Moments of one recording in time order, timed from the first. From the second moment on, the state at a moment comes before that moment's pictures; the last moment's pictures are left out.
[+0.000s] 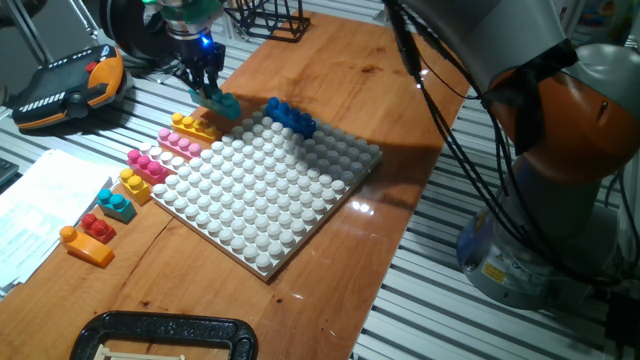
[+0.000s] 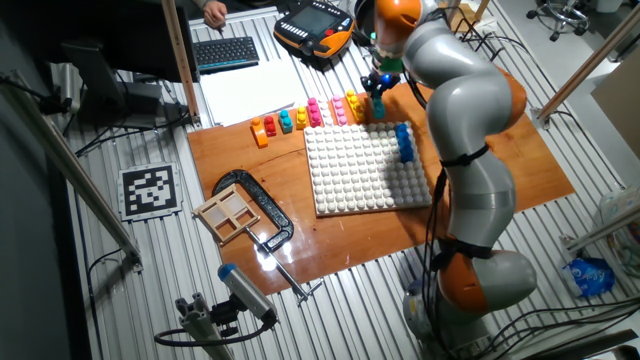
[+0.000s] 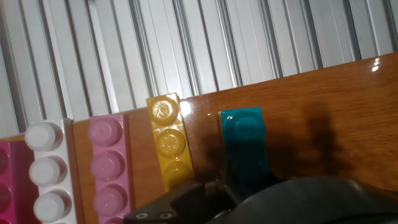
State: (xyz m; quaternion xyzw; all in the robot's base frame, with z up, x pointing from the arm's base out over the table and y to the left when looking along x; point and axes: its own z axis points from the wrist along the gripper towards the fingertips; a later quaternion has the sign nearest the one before) arm 0.717 -0.081 0.108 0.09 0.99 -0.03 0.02
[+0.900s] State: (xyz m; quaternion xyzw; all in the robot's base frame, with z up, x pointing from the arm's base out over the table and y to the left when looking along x) arm 0.704 -0.085 0.126 0.09 0.99 -0.05 0.01
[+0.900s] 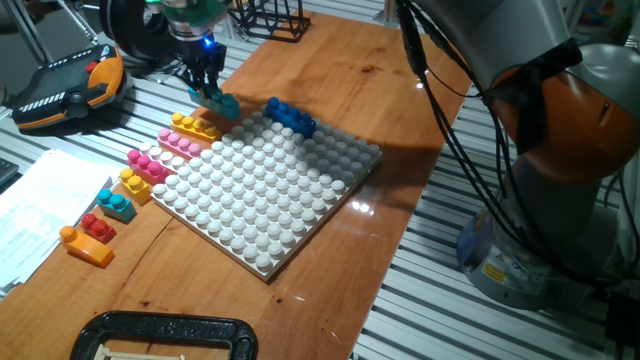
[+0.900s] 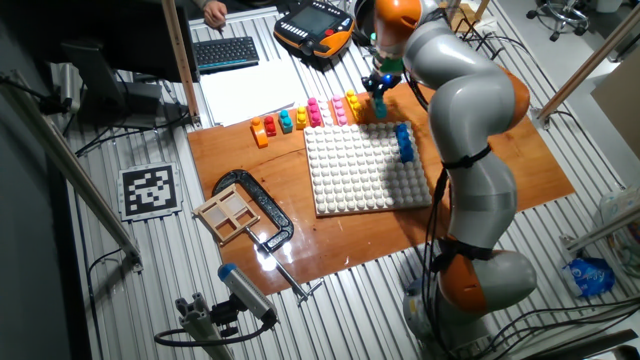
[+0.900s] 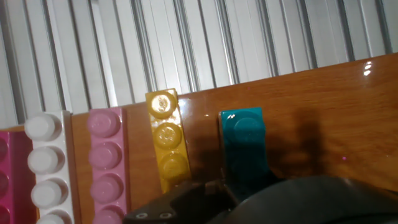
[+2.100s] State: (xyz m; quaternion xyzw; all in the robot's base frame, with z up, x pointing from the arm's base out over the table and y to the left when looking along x) arm 0.600 -0.073 0.162 0.14 0.99 -0.05 0.01
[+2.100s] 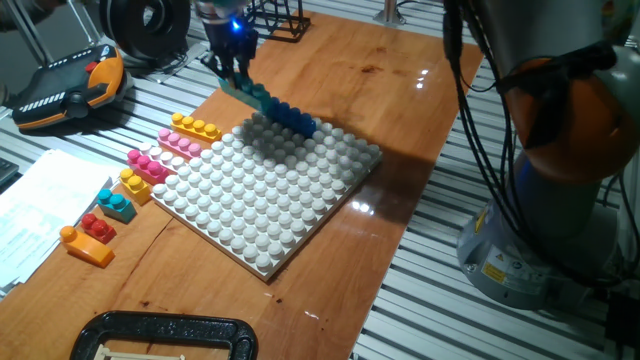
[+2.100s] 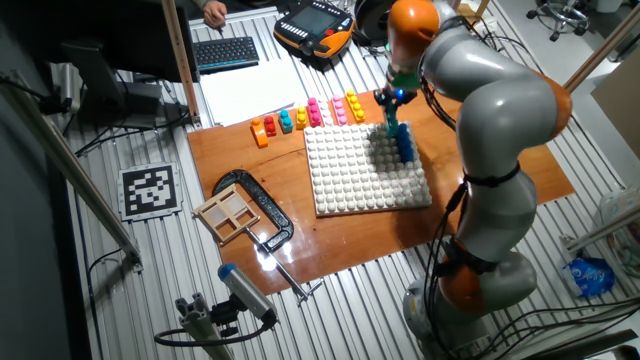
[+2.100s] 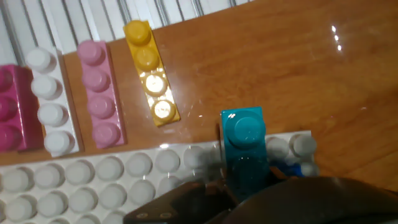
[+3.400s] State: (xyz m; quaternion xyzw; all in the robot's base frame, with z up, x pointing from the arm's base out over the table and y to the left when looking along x) arm 0.579 -0.069 0.129 0.16 0.99 -0.03 0.01
